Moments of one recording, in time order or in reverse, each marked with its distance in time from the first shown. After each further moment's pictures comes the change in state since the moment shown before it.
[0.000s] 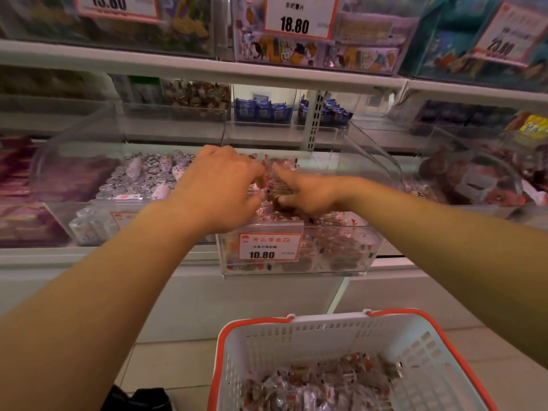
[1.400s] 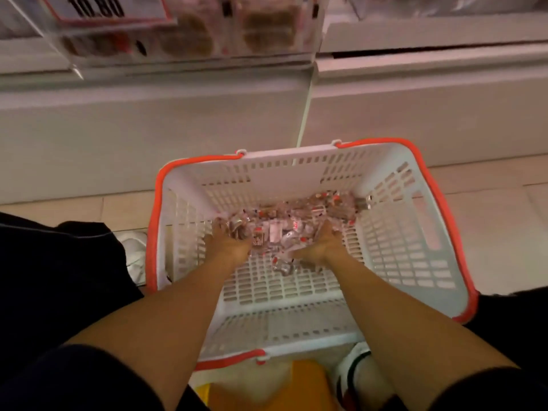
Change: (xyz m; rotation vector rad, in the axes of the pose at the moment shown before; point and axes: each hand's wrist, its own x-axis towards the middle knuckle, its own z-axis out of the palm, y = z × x) left_hand -0.255 0.205 0.289 -0.760 -0.815 -1.345; right_hand -0.147 0.198 0.404 0.739 -0.249 1.009
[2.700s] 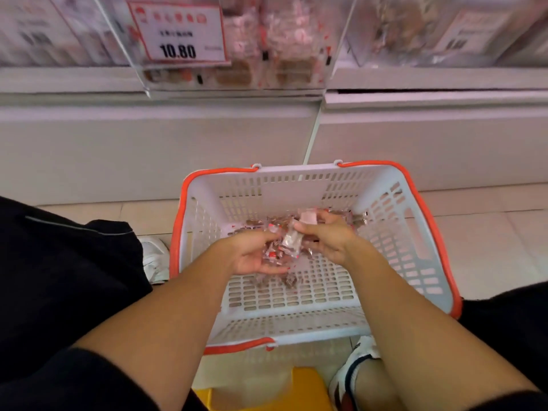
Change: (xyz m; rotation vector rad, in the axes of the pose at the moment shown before) left_hand -0.071 0.043 -0.041 -0.552 -0.868 -0.101; right_hand -0.093 -0.039 -0.029 0.802 -0.223 -0.342
